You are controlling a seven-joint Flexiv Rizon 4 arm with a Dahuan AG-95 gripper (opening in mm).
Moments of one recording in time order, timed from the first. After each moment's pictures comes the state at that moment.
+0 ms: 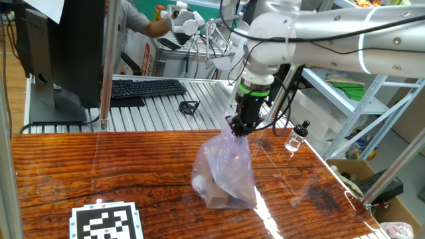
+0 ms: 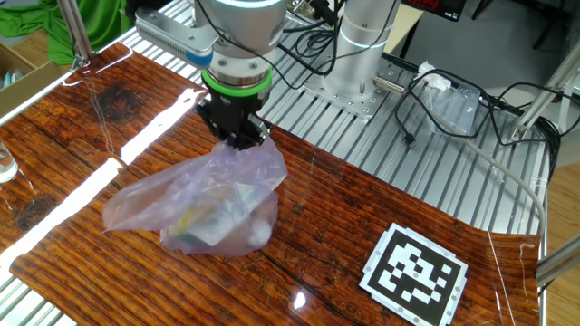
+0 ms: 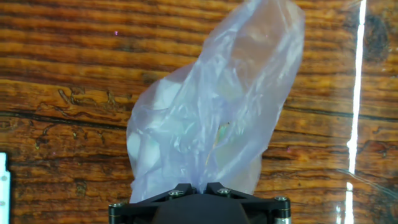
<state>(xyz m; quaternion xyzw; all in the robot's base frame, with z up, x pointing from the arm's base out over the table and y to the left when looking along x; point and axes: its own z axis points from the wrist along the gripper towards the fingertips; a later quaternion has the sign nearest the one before) 0.554 -0.026 0.232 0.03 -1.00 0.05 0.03</state>
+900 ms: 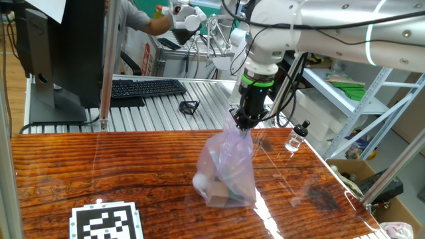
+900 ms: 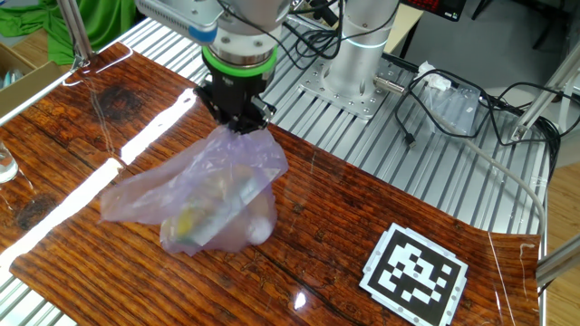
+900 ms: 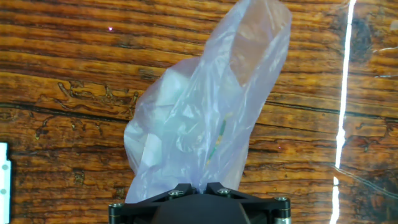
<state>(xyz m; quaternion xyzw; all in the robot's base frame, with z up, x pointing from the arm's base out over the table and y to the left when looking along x) 0.550 -0.027 0.264 0.03 -1.00 0.06 0.04</state>
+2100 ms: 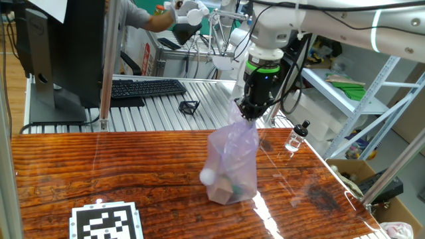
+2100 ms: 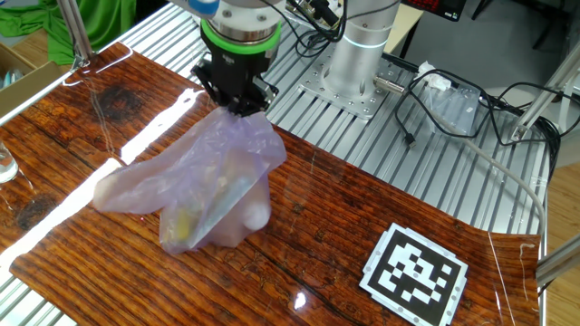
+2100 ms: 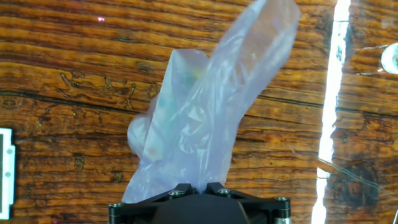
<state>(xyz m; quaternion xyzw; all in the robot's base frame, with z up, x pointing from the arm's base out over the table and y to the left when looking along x) 0.546 -0.032 0.301 0.04 -1.00 0.07 0.05</state>
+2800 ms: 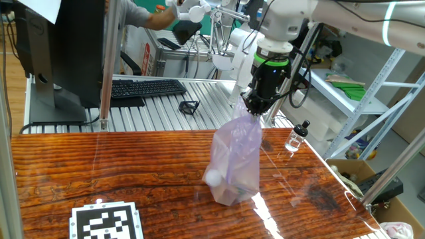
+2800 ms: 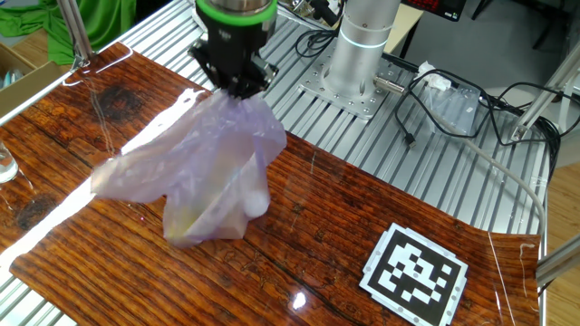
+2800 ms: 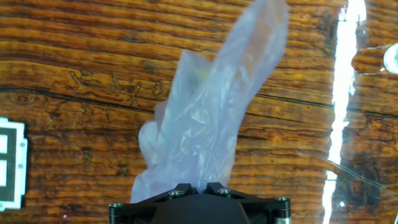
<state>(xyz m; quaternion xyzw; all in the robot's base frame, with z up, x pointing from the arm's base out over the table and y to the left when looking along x) 0.536 -0.034 0.322 0.05 -1.00 0.05 0.05</state>
